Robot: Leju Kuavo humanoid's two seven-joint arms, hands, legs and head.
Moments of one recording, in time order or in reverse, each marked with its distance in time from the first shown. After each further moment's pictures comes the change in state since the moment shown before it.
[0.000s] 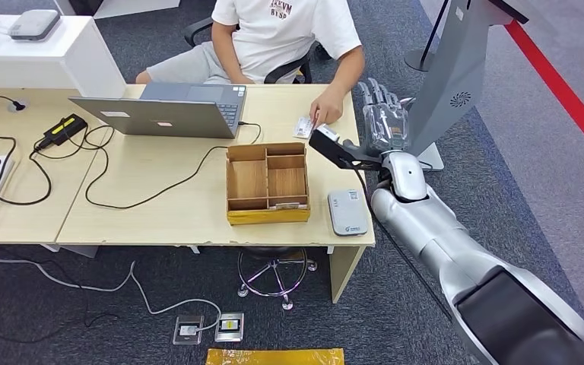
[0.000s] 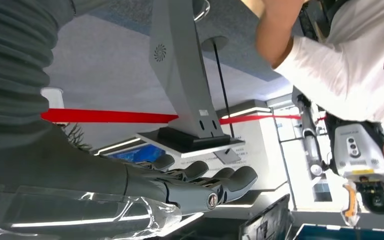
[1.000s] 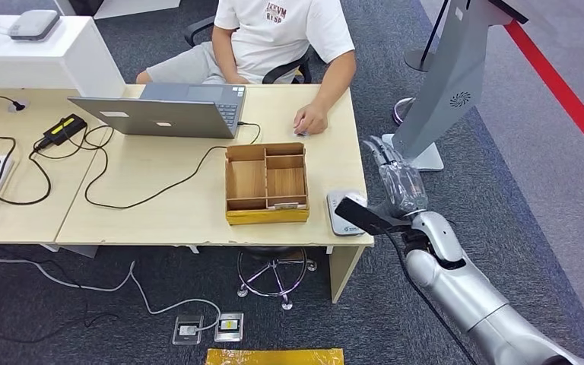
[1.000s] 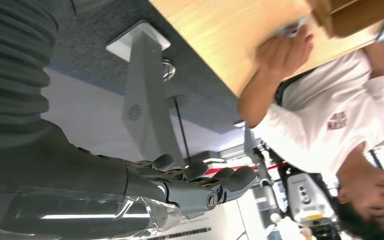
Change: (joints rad) left arm 0.001 0.006 0.000 0.000 0.022 0.027 -0.014; right arm 0.413 -0.284 -0.111 -0.627 -0.115 0.194 -0.137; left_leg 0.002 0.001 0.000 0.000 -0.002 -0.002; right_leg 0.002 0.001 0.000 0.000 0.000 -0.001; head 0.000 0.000
